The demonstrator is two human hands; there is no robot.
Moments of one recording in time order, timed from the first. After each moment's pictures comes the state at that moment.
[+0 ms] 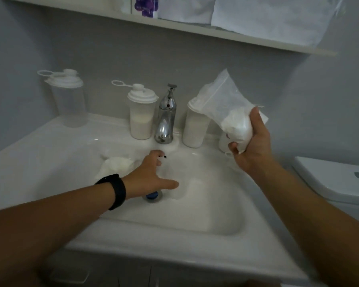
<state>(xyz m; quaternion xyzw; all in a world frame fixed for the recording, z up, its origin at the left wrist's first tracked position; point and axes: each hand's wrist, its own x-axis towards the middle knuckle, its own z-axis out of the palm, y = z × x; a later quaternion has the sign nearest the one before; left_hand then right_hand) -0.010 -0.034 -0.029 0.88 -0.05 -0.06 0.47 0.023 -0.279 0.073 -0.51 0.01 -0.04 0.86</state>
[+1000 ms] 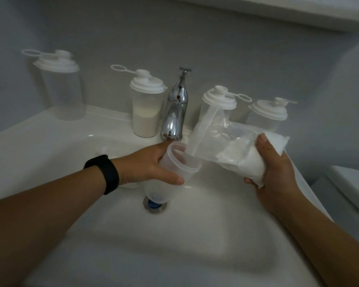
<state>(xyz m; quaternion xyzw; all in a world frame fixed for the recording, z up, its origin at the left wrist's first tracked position) 0.037 -0.007 -0.018 0.83 -0.21 -0.10 0.51 0.037 -0.295 0.004 -0.63 -0.03 -0.07 0.77</state>
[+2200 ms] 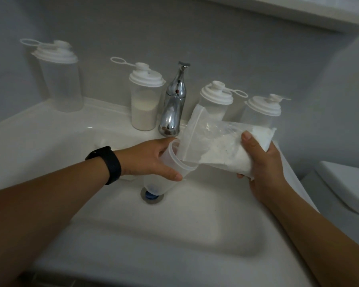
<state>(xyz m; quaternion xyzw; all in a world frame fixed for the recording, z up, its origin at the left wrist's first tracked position) 0.038 -0.011 -0.017 0.86 -0.22 -0.10 0.45 0.035 -0.293 0.005 -0.68 -0.06 -0.10 0.73</state>
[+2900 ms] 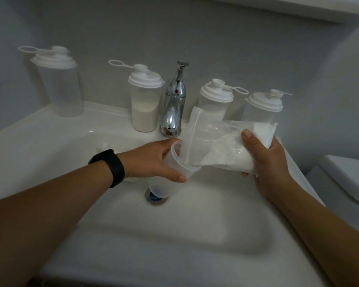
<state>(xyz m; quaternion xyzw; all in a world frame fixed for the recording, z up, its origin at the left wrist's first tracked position) 0.036 -0.011 -0.017 0.85 -0.23 -0.12 0.46 0.032 -0.291 0.008 -0.70 -0.07 -0.11 0.70</state>
